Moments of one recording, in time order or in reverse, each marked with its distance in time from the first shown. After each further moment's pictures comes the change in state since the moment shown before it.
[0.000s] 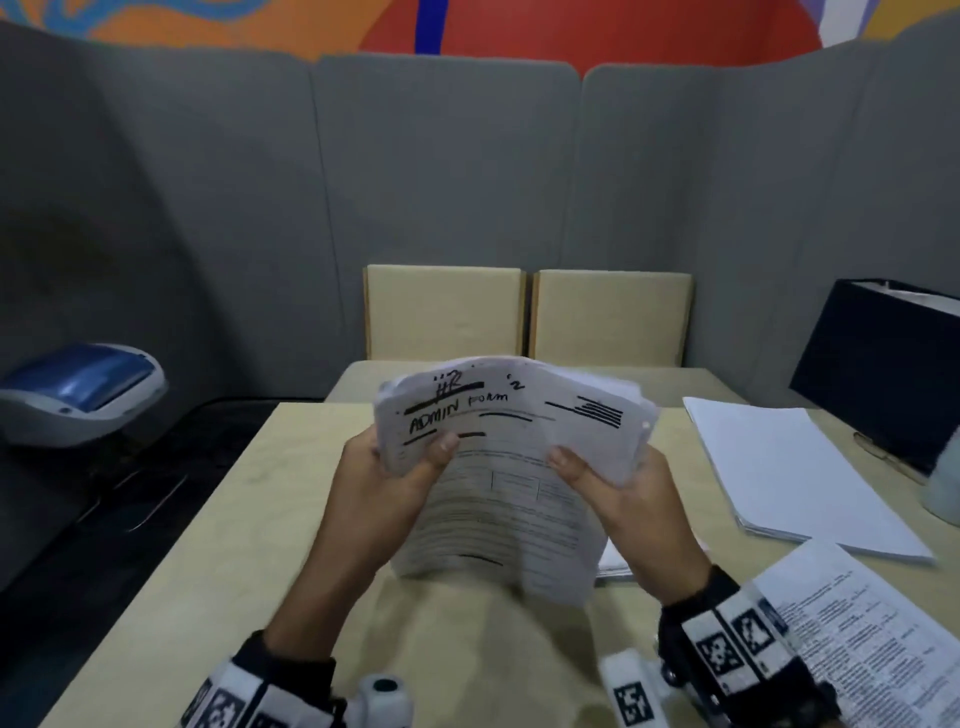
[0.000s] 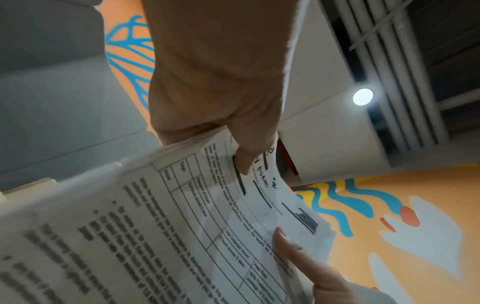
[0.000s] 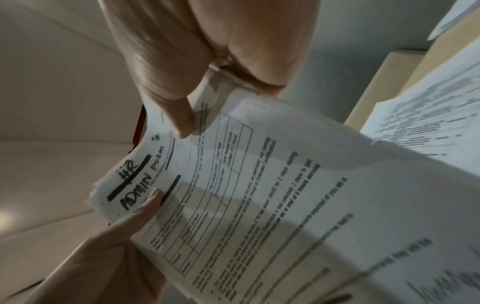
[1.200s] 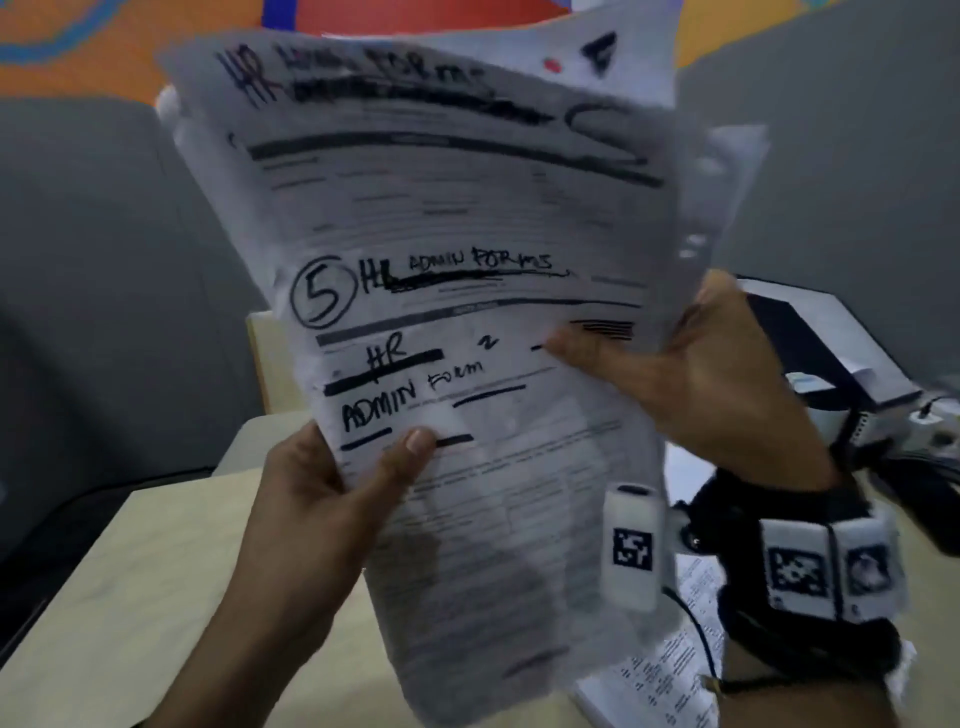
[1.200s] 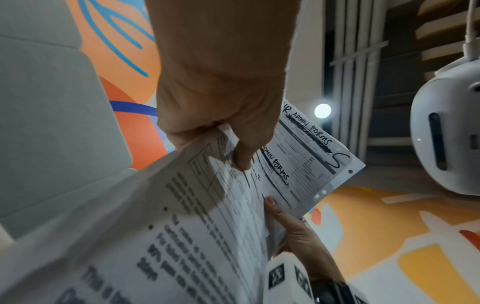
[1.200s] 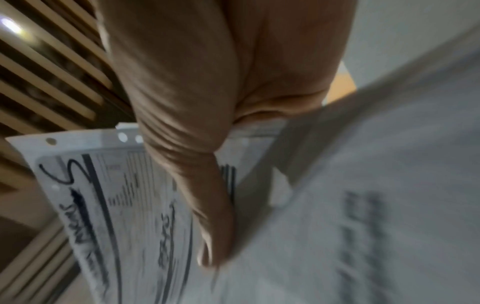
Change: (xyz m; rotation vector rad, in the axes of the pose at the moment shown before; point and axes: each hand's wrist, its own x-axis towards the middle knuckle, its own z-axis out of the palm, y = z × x) left_hand -0.017 0.083 0.080 -0.236 -0.278 0.131; right_hand 0.017 -0.158 -0.109 -0.286 0.010 -0.390
